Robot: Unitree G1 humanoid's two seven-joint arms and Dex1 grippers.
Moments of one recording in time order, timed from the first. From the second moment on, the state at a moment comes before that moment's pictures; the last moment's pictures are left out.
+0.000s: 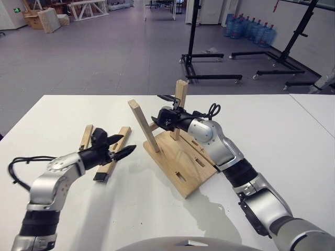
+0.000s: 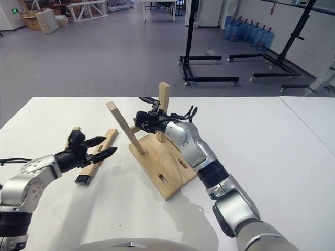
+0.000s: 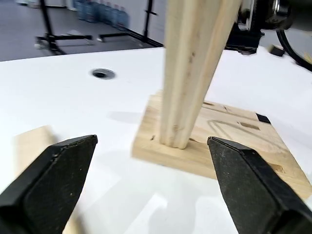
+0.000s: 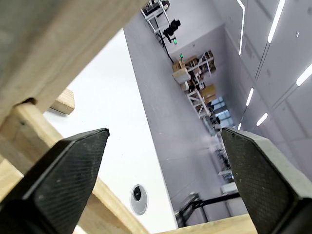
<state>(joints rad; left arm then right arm) -0.01 0.56 0.17 -0.20 -0.54 0.57 -0.78 -0.63 -0.26 0.40 0.11 -0.45 0.06 0.47</state>
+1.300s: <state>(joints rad) -0.17 0.63 0.43 0.01 -0.52 0.74 -0.19 -0.93 -0.26 0.00 -0.25 0.09 0.66 0.57</state>
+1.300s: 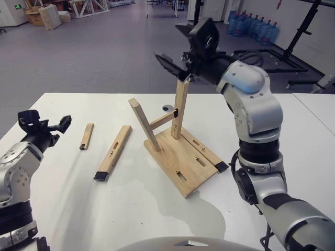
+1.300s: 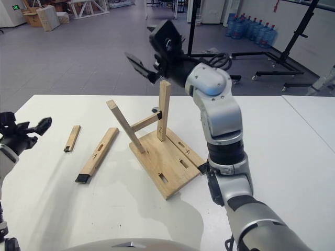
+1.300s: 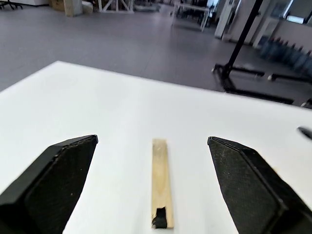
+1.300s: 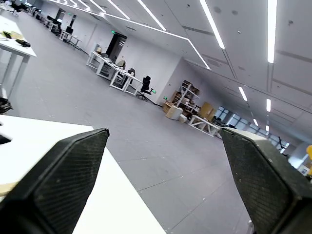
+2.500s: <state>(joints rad) -0.47 0.54 0.21 0.85 -0.19 0.25 -0.34 -0.93 -0.31 -0.03 -0.16 0.18 0.73 0.44</state>
